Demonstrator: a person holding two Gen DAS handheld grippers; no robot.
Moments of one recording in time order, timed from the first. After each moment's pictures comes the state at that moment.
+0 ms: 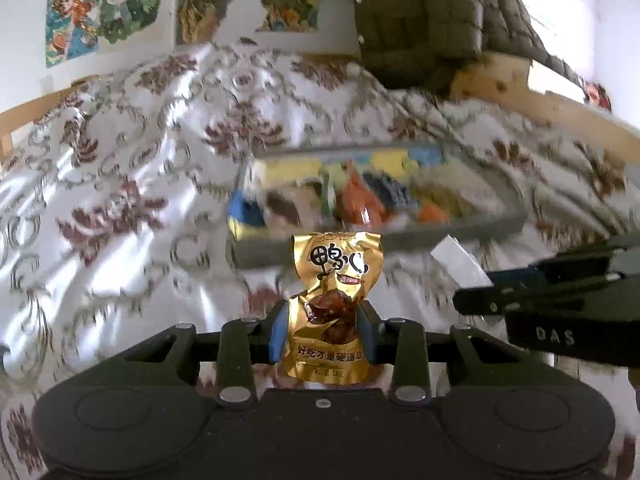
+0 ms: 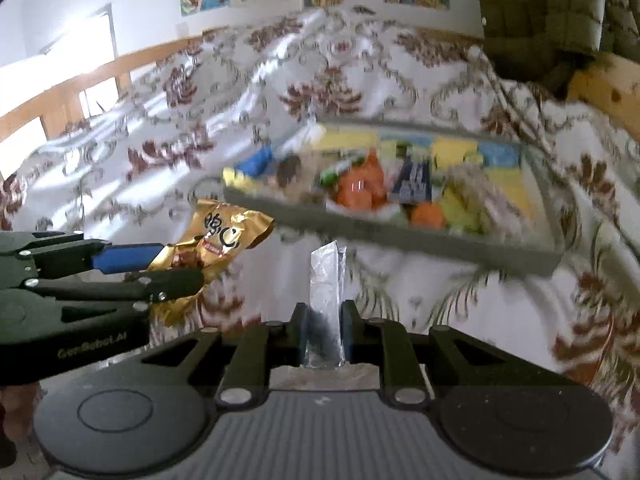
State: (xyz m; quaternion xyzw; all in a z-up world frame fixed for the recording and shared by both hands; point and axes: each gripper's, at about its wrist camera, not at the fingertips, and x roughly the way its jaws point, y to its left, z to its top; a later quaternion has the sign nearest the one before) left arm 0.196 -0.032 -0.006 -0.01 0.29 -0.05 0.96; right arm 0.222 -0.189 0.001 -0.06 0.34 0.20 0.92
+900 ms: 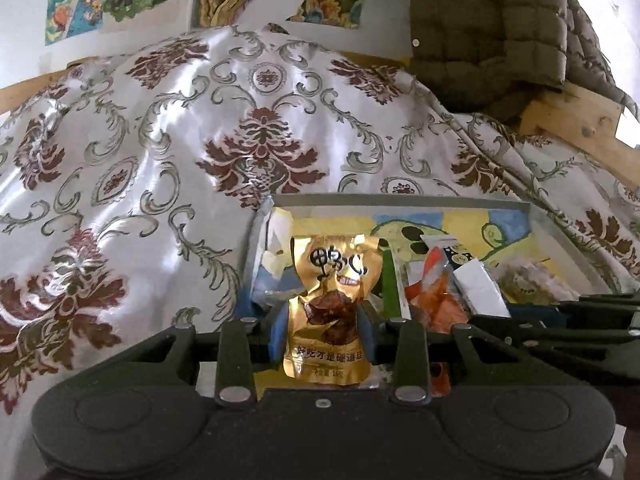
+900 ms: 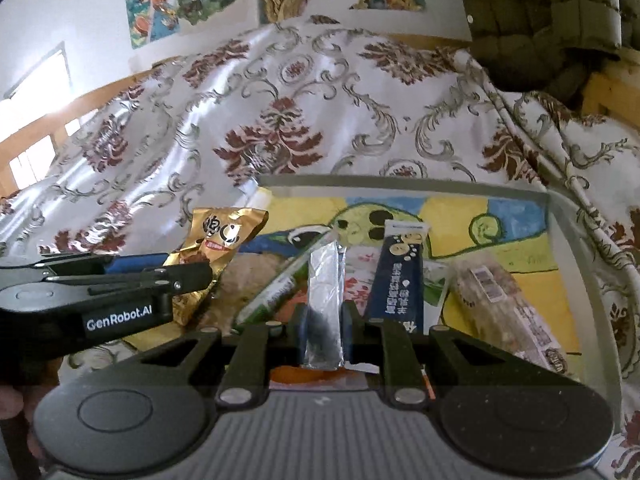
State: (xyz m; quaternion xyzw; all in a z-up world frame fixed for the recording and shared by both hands) left arm 0.382 -0.007 -0.020 -0.04 0.29 -0.03 0.95; right arm 0.392 -0.169 -0.009 -0.02 0.32 0.18 0.93
